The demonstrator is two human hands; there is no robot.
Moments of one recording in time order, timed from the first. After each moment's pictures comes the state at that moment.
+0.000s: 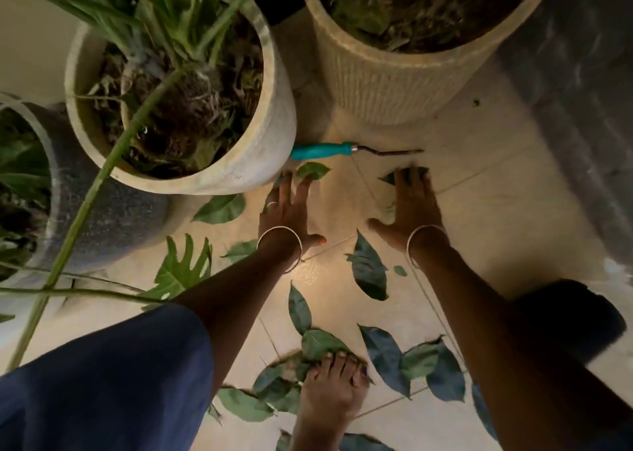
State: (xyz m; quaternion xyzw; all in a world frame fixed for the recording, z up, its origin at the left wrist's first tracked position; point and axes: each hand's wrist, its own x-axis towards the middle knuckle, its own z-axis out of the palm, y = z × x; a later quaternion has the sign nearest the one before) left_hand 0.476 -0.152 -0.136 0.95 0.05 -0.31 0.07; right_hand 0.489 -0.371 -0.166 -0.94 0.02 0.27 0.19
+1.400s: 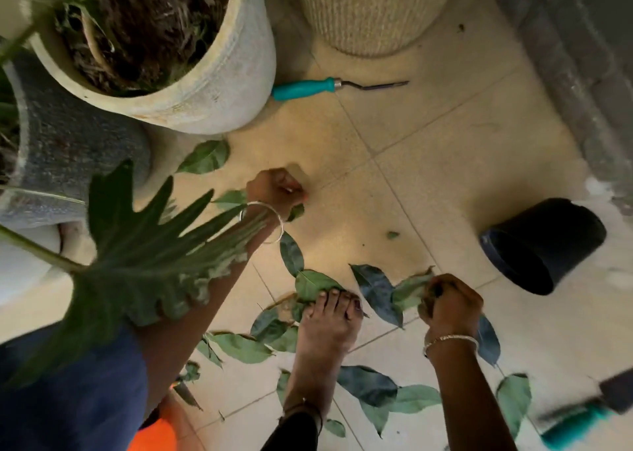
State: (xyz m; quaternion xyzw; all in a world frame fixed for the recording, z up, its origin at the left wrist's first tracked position) left_hand 0.420 -0.166 -0.102 0.86 0.24 -0.29 0.34; right_hand 0.257 -0.398 -0.116 -0.57 0.61 0.09 0.55
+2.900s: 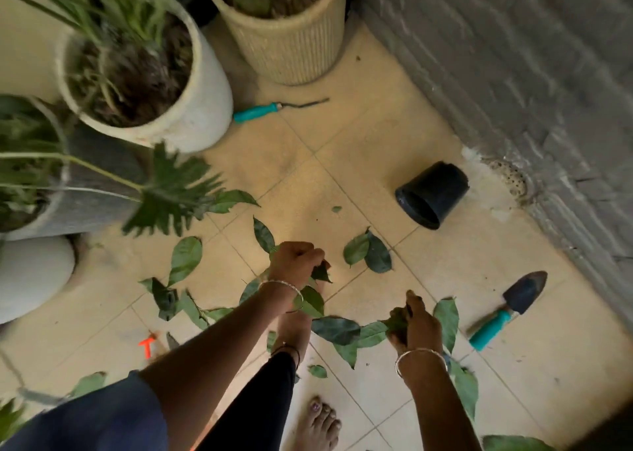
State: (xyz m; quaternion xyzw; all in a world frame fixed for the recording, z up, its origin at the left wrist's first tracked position) left_hand 0.265 -0.261 0.030 0.76 0.24 -0.35 0.49; right_hand 0.145 -0.429 0.018 -0.40 0.70 0.16 0.57
